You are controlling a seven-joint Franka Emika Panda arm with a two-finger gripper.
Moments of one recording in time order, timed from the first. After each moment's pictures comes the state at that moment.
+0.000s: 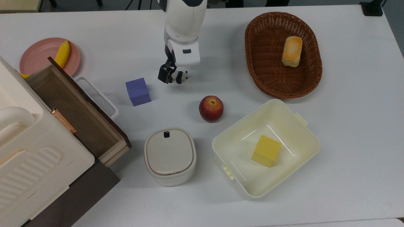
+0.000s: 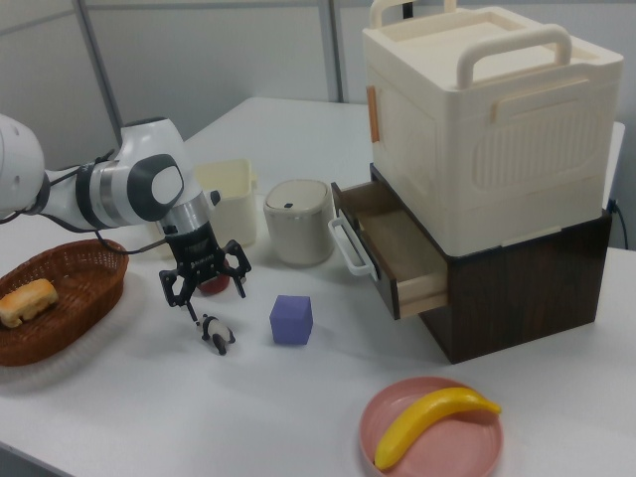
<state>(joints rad) -0.27 0.15 0.37 -2.08 -0.29 2.16 -0.77</state>
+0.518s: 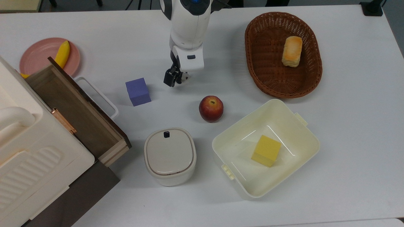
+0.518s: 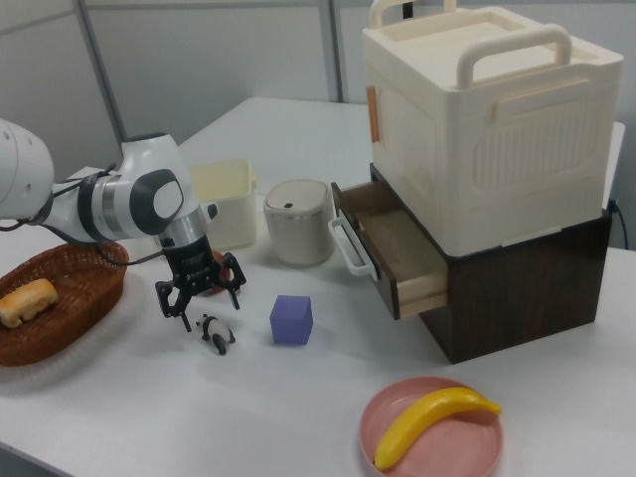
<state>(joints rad) -0.26 0.19 0.38 -2.10 -0.29 2.20 -0.74</state>
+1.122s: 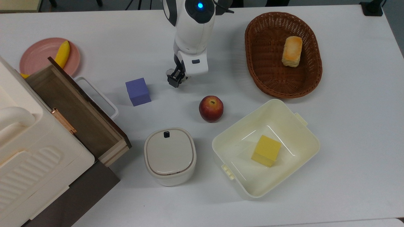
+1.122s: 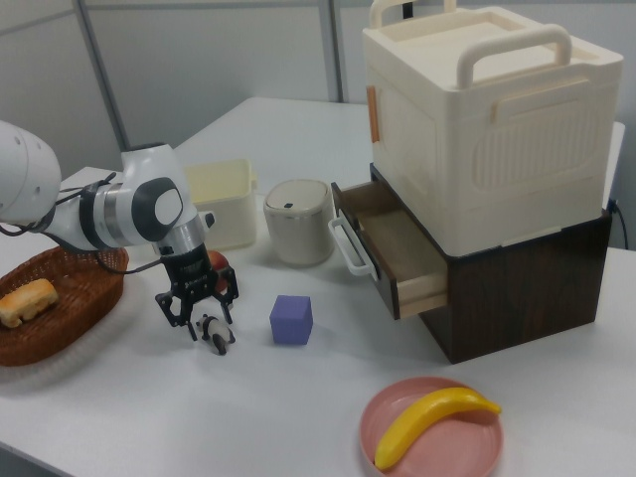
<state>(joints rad) -0.25 0.23 0.38 -2.10 -0.32 2.20 -0.74</state>
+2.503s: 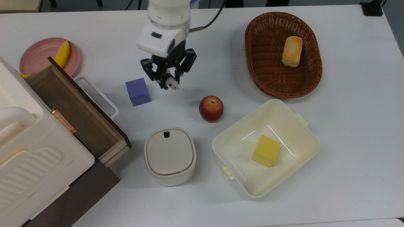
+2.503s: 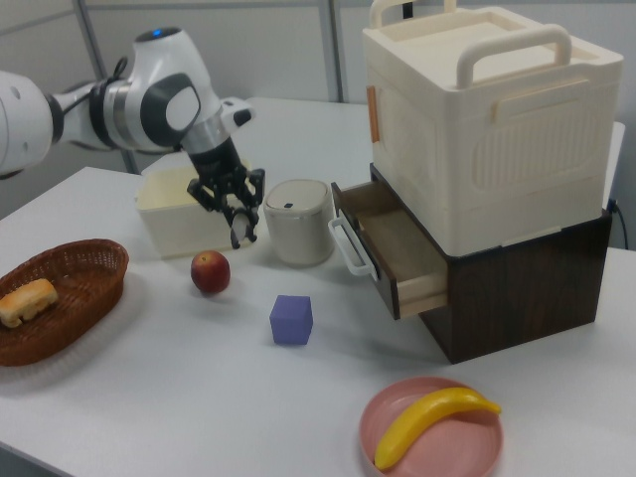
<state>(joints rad) -0.29 0.21 0.36 -1.73 -0.19 2.10 -0.25</state>
